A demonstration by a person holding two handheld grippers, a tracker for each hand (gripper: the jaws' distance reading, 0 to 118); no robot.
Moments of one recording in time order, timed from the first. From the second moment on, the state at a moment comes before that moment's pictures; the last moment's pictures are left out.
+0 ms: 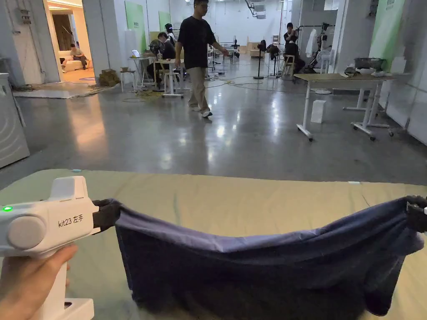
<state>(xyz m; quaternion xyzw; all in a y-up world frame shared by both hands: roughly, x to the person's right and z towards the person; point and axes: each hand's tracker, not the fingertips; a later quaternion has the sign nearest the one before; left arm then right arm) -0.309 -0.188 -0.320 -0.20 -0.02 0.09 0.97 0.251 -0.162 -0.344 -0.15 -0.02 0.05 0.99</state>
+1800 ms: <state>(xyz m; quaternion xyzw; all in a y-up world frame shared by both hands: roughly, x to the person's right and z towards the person) -0.337 -0.366 -0.065 -0.29 0.00 0.10 0.95 0.295 -0.387 -0.054 -0.36 -0.06 -0.03 0.93</state>
